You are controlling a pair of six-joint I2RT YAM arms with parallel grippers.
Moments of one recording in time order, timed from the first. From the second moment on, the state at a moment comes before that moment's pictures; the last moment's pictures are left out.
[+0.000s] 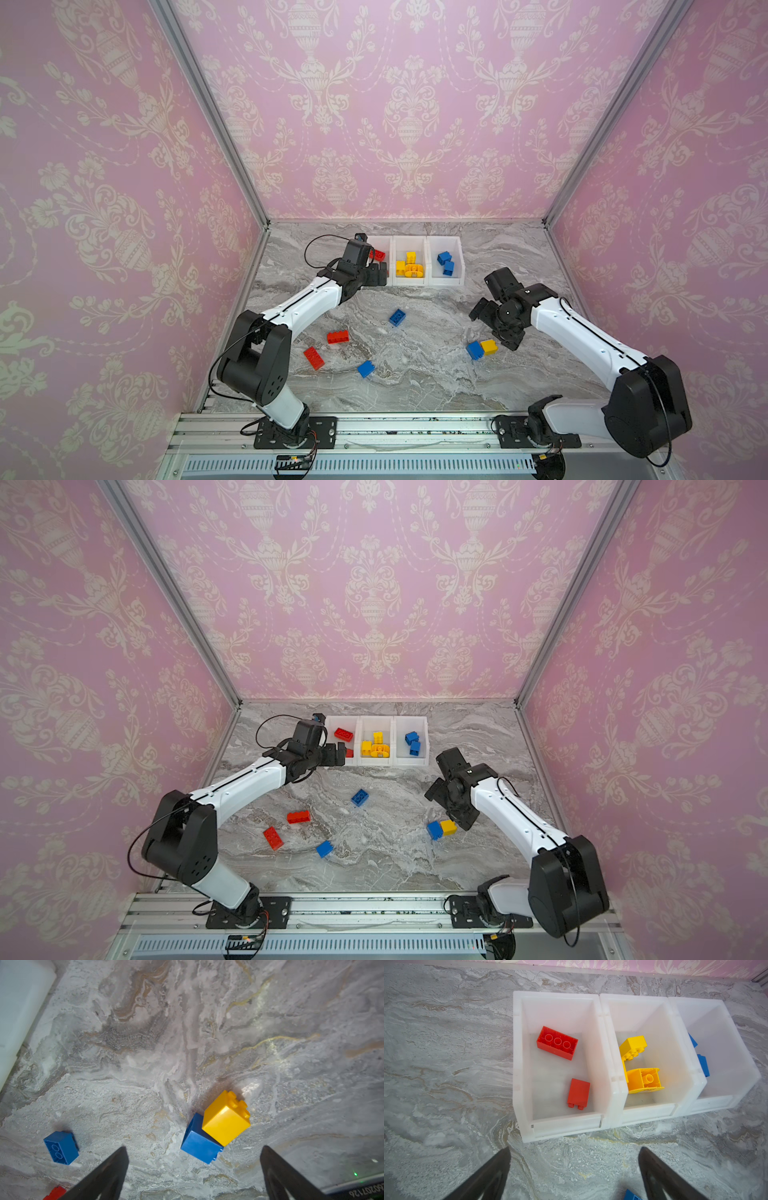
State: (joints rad) left arm -0.42 1.59 1.10 -0.27 -0.07 -0.34; right arm 0.34 1.32 0.93 -0.98 0.01 1.11
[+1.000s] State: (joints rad) left arm -0.42 1.41 0.92 -0.25 -0.07 -0.39; right arm 0.32 1.42 0.76 -0.81 -0.05 1.44
